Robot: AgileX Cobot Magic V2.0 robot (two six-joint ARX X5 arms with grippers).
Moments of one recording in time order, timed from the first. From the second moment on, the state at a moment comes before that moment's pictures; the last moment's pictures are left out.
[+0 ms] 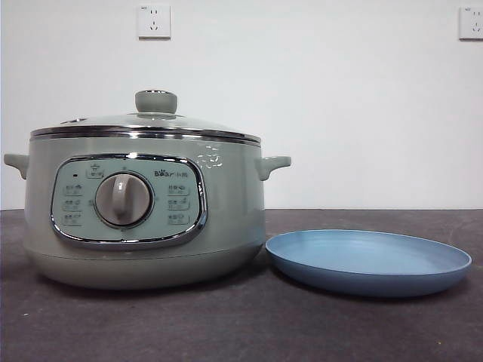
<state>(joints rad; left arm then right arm) -0.04 0.28 0.42 -0.26 0.21 -0.35 0.16 0.30 0.49 -0.22 -0.05 0.34</state>
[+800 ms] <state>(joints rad) -0.04 0.82 1.07 -0.55 0.68 -0.04 0.16 0.85 1.10 -0.64 -0.42 0.03</state>
